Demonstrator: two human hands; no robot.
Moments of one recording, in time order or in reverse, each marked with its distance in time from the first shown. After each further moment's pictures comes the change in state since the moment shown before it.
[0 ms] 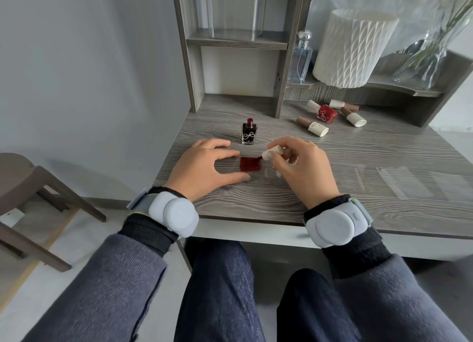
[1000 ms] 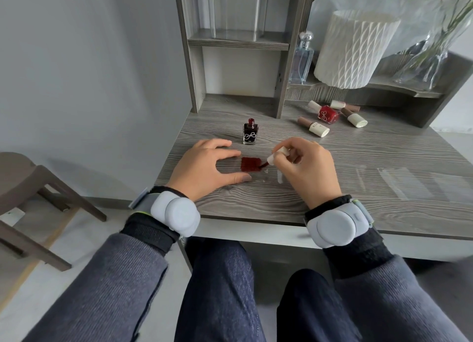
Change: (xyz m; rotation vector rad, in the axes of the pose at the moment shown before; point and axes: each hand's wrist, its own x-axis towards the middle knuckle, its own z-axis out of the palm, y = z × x) left_hand 0.000 0.000 -0.001 -0.003 -0.007 -0.003; right_hand -0.001 0.000 -0.001 0.013 0.078 0.027
